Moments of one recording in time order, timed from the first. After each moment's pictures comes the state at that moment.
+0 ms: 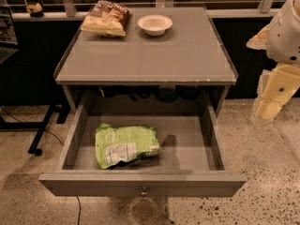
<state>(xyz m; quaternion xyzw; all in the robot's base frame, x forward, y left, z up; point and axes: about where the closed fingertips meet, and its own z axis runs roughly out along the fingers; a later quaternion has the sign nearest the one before) 0.438 -0.217 0.976 -0.60 0.78 -0.03 0.16</state>
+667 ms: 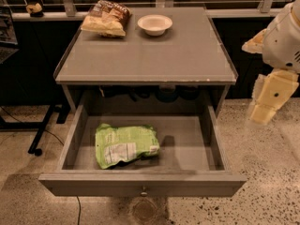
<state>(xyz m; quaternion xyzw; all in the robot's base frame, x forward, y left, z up) 0.437 -0.207 0.969 -0.61 0.77 -0.02 0.18</state>
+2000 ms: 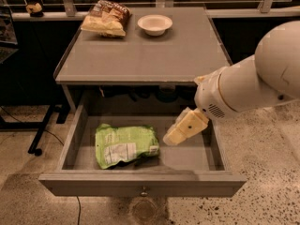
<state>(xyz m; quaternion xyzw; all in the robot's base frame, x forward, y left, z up) 0.465 -0.099 0.874 -0.48 0.81 0.08 0.33</state>
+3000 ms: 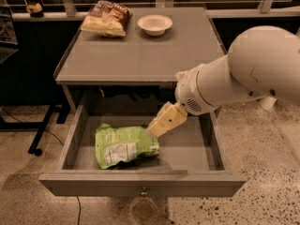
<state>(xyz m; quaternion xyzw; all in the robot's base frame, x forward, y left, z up) 0.492 -0.055 0.870 -0.49 0.79 0.11 0.36</state>
